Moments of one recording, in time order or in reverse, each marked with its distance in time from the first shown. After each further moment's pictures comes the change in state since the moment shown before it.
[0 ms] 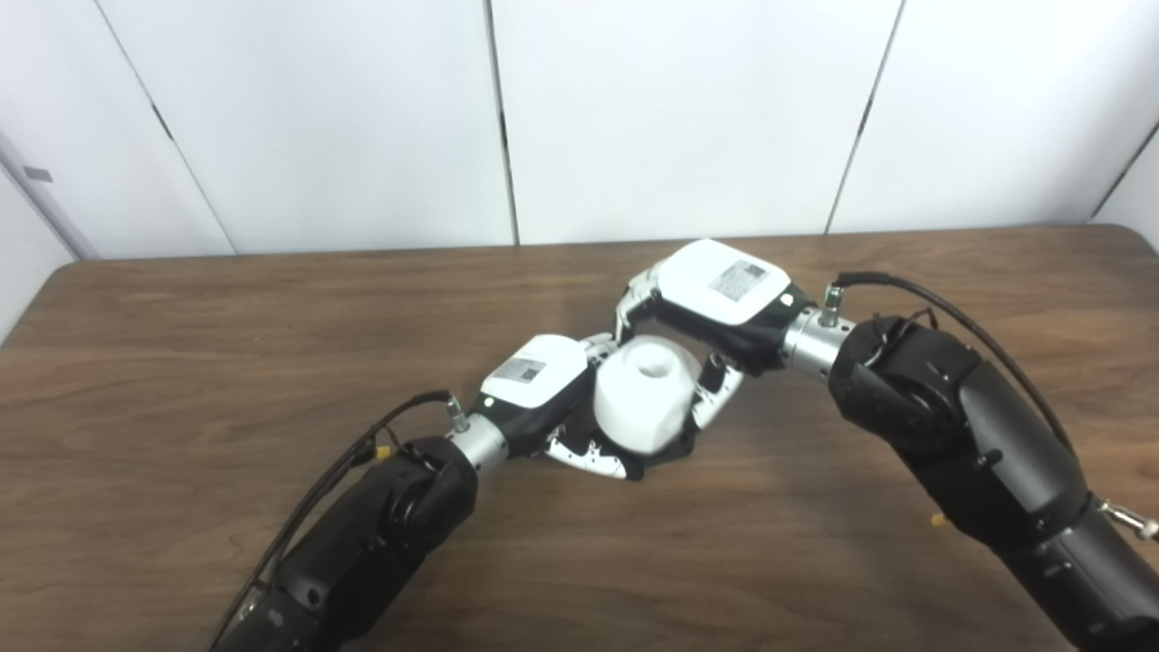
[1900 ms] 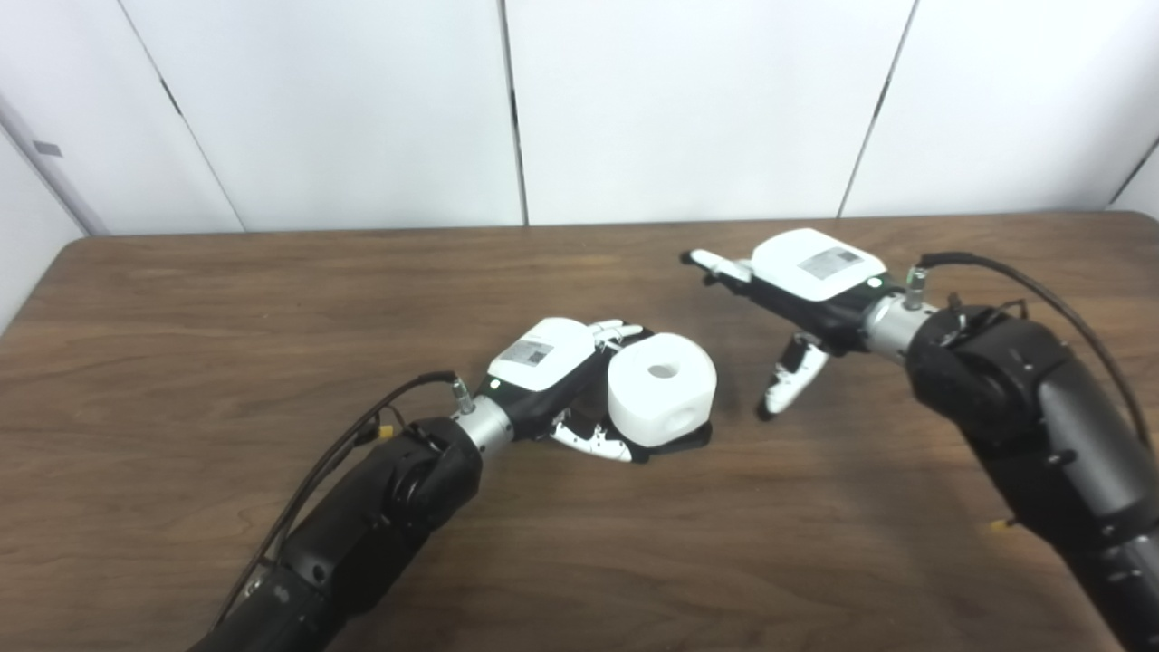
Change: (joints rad) left arm -0.003 -0.002 0.009 0.017 -0.005 -0.036 -0.001; right arm 0.054 -0.073 -0.157 -0.047 -0.058 0.146 0.150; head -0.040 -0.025
